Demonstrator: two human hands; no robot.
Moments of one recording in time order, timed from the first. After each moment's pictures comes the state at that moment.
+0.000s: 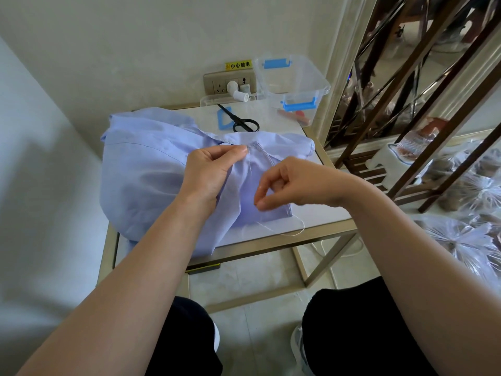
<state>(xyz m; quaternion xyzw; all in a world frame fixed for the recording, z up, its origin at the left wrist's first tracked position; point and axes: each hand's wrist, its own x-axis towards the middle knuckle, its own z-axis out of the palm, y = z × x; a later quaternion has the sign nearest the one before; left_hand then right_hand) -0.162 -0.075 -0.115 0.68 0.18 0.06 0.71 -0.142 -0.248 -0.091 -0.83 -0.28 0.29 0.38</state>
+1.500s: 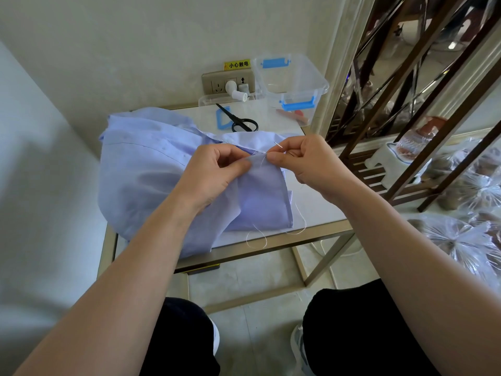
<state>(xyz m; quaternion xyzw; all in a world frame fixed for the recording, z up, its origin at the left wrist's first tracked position) -0.163 -0.059 -0.116 0.81 0.01 0.01 0.58 -0.131 -0.248 -0.103 -0.81 -0.12 0.10 0.56</state>
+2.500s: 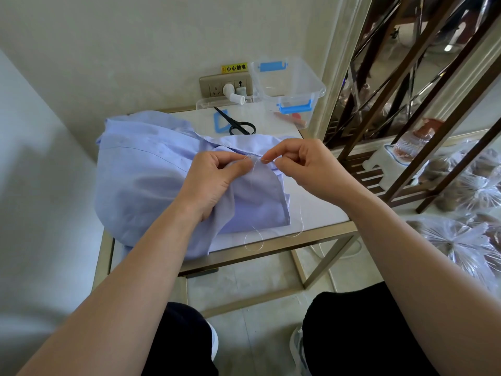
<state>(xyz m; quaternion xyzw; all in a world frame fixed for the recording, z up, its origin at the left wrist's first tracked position) -0.161 -0.069 -0.121 0.76 0.04 0.03 0.65 -0.132 -0.258 -0.104 -0.84 -0.21 0.06 0.50</state>
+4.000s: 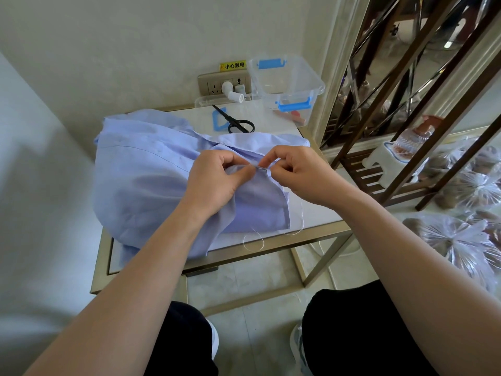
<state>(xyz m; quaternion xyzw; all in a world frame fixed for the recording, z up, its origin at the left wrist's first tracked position) -0.165 -0.072 -0.119 0.87 0.01 0.07 0.49 -0.135 -0.252 -0.108 -0.87 -0.21 0.07 0.44</state>
